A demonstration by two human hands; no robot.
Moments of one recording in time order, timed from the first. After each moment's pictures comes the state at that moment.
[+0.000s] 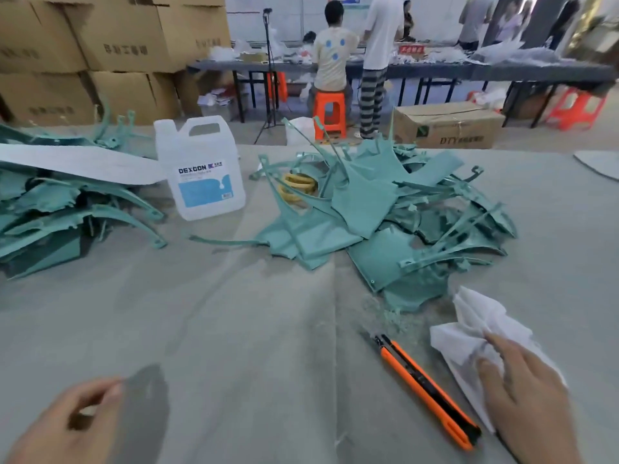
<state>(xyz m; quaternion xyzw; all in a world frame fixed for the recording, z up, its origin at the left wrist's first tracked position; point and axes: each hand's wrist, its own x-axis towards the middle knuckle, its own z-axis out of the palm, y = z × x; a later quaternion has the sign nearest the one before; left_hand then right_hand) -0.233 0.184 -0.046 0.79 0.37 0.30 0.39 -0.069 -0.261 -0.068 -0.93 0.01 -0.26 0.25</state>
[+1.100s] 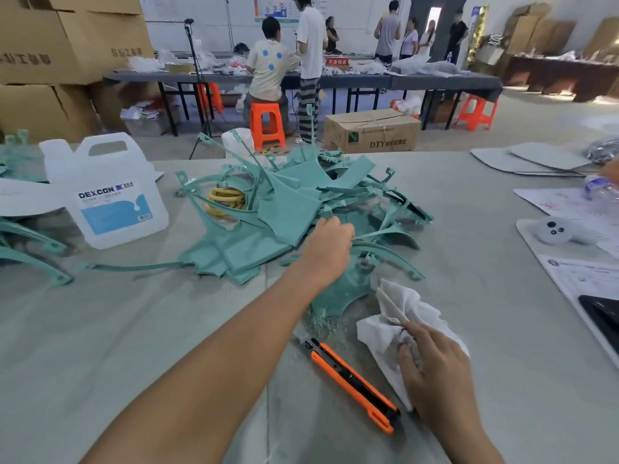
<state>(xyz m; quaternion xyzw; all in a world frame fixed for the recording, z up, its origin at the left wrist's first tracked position) 0.096 -0.087 0.012 0.96 -0.16 0.15 0.16 -0.066 -0.271 -0.082 -0.94 0.01 -0.22 0.24</state>
